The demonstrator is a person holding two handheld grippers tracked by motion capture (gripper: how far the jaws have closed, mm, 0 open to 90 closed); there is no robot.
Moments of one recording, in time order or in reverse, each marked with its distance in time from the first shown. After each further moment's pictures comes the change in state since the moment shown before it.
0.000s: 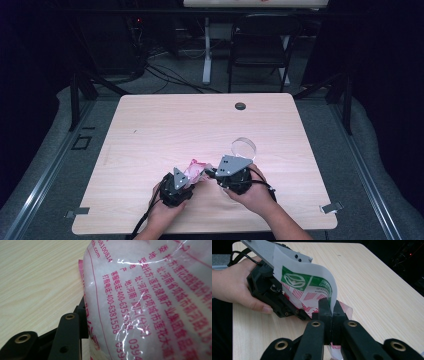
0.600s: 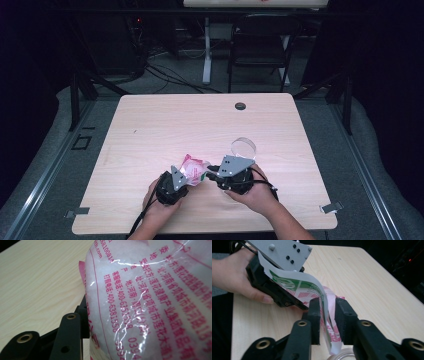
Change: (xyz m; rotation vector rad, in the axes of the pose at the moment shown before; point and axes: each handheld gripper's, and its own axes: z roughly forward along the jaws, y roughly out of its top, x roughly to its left) left arm 0.004 0.007 -0.015 -0.005 0.115 0.097; right arm -0.001 0.000 -0.004 -0.022 0.008 -0.030
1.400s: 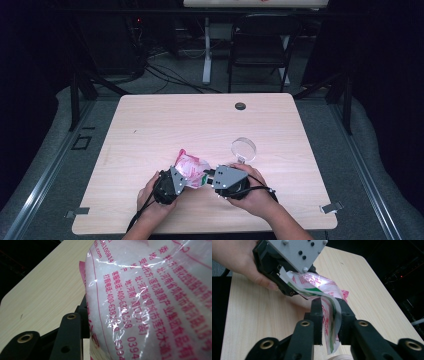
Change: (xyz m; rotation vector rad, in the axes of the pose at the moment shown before) left arm 0.001 0.003 -0.011 -0.004 0.140 0.143; right arm 0.017 0.008 0.000 0.013 -0.029 -0.194
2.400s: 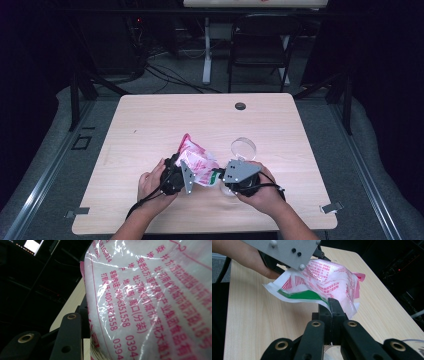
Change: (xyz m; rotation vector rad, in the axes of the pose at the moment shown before) left arm 0.001 0.030 0.000 -0.096 0.185 0.266; right arm -0.013 -0.012 -0.018 -0.018 -0.016 0.090
